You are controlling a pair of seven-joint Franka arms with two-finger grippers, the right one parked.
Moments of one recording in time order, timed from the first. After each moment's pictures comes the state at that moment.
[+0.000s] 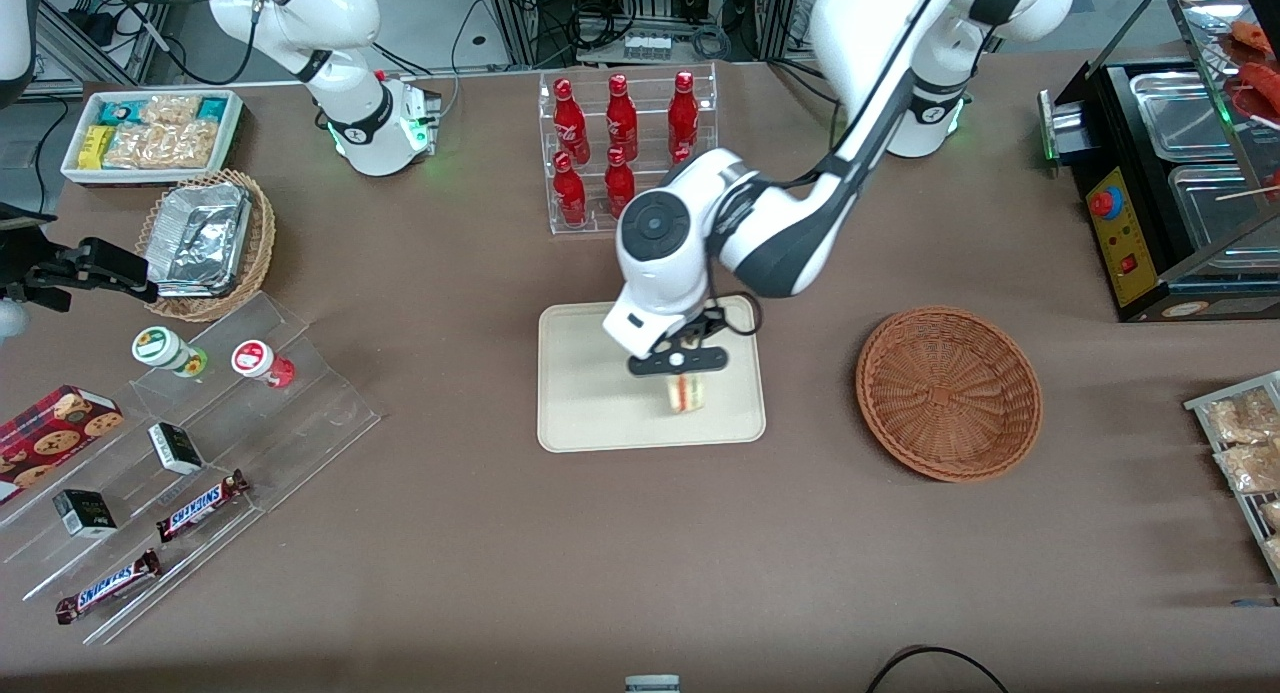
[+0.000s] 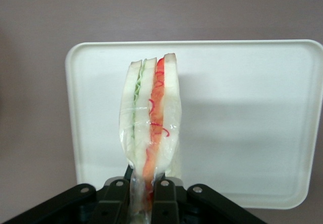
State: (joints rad) arm -0.70 0.65 -0.10 -1.38 0.09 1.96 -0.85
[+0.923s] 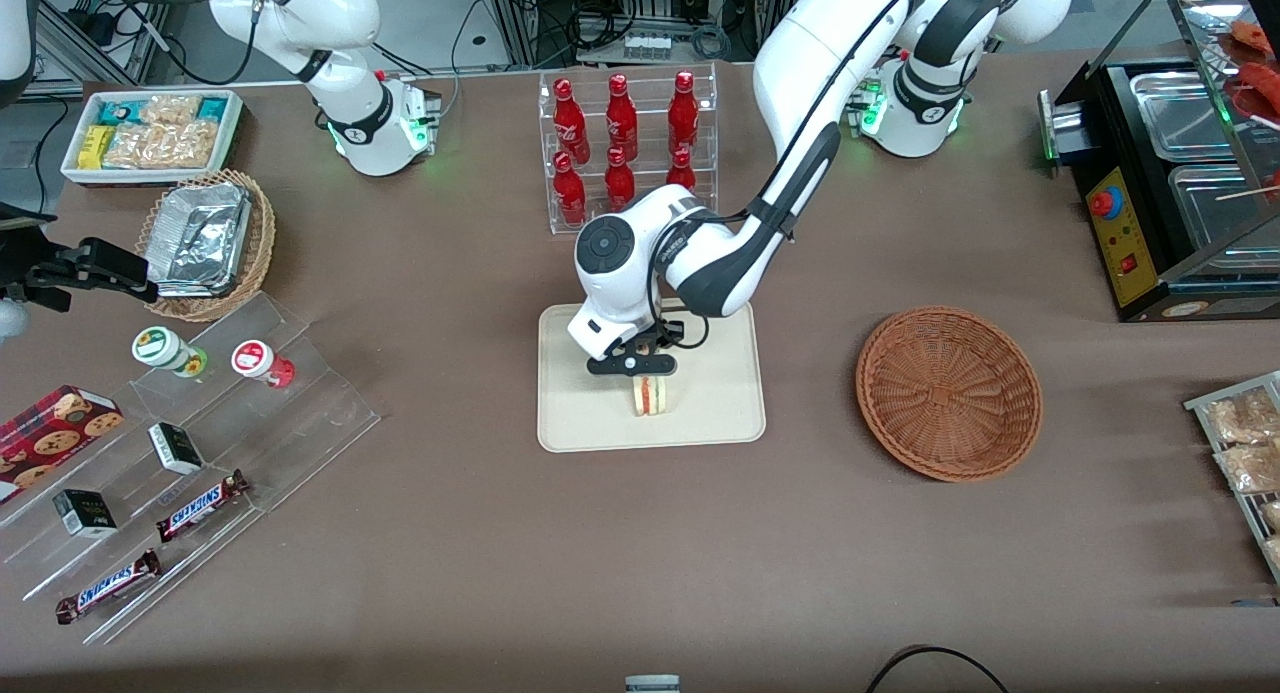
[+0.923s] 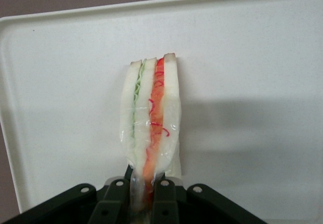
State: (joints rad) arm -0.77 0.79 -0.10 -1.37 0.14 2.06 -0.89
